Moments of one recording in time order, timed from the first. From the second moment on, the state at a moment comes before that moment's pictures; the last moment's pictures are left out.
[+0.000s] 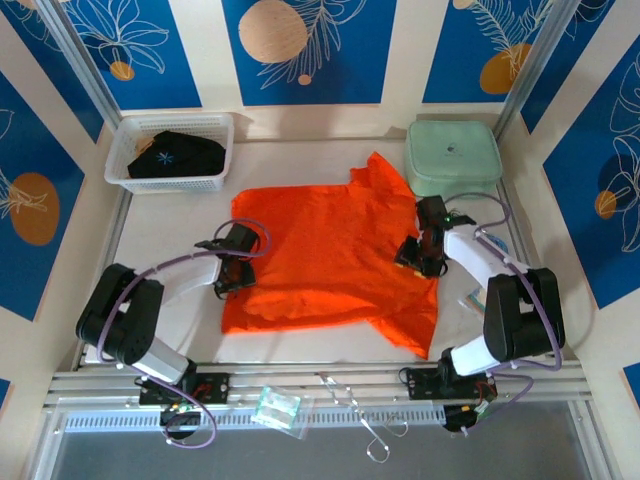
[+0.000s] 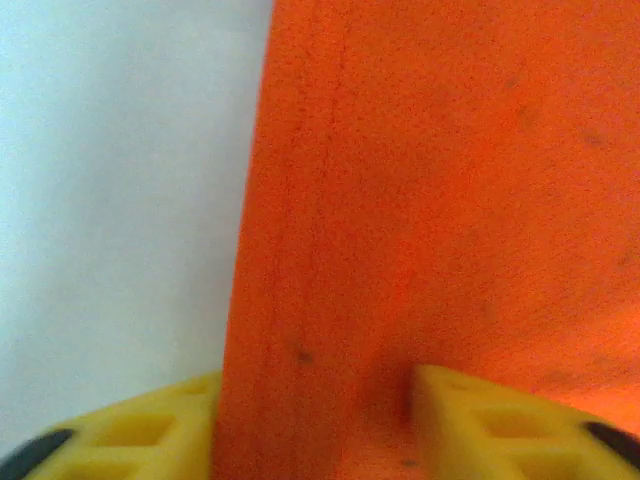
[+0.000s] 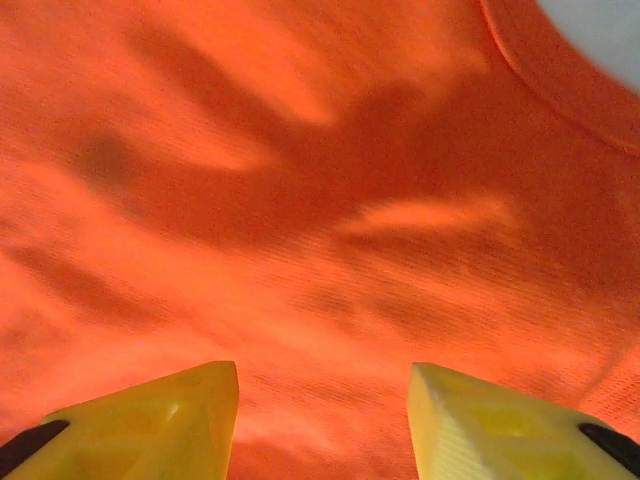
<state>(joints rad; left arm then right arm) -0.47 1.53 0.77 -0.57 -0.18 -0.71 0.16 1.46 0.87 -0.78 -0.16 0.62</state>
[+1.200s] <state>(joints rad) -0.48 1.46 0.90 -0.54 -0.18 -0.59 0.29 1.44 0.98 -0.80 -0.07 0.64</state>
